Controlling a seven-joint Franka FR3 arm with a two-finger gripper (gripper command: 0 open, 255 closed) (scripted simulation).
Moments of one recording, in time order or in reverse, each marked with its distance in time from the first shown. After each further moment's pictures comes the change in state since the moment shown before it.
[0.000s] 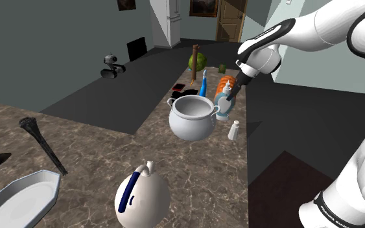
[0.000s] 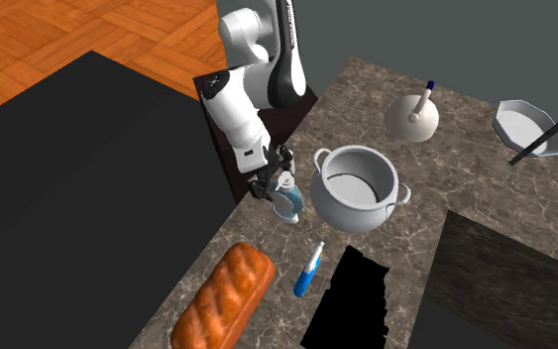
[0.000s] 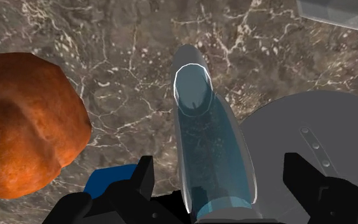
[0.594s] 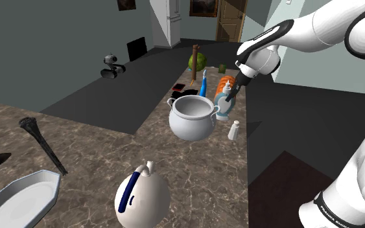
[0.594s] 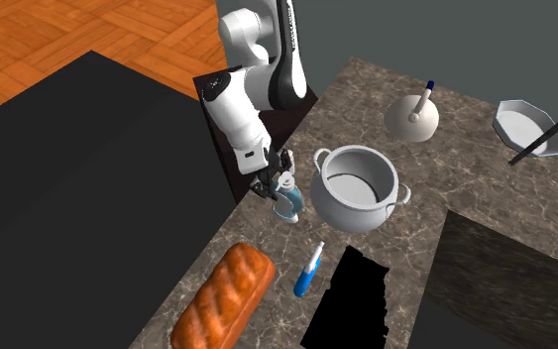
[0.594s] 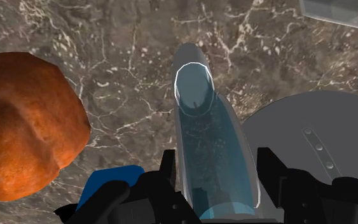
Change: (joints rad) arm -0.001 0.010 0.003 0.002 0.010 0.005 -0.006
